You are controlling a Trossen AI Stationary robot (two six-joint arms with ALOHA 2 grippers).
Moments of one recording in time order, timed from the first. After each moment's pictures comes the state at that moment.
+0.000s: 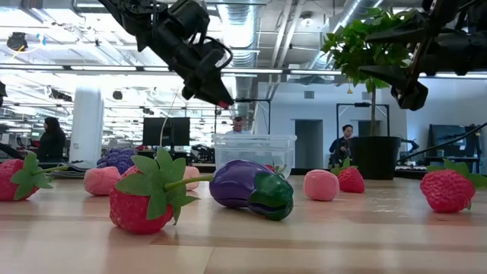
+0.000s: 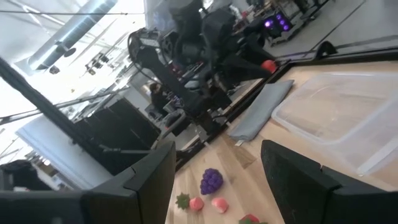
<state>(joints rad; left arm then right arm) 0.40 1.49 0.97 -0.08 0.01 -0.03 0.08 0.45 0.06 0.45 0.22 0.67</state>
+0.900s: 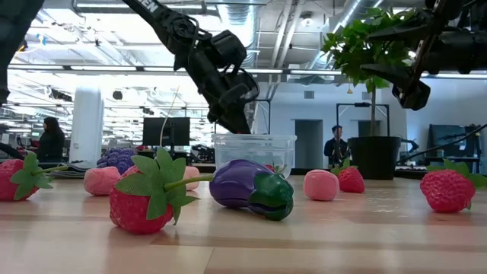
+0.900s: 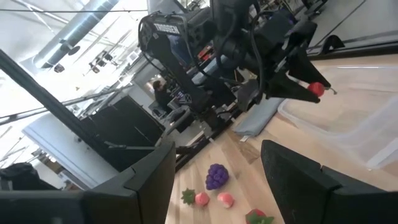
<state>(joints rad) 0.40 1.84 1.26 -0.28 0.09 0.08 0.12 0.45 0.06 0.45 0.24 0.68</state>
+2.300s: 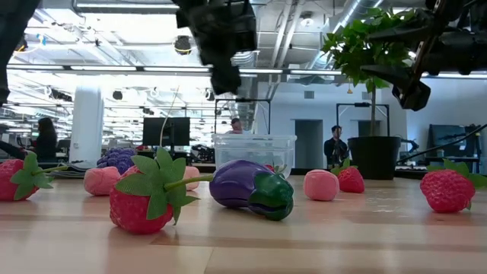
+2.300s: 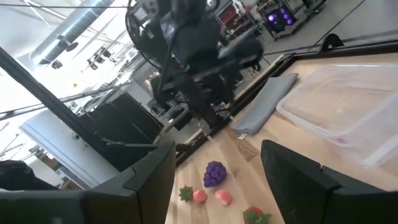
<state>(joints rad) 0.27 1.83 1.59 -0.98 0.53 0.22 0.12 0.45 0.06 0.44 0.24 0.67</state>
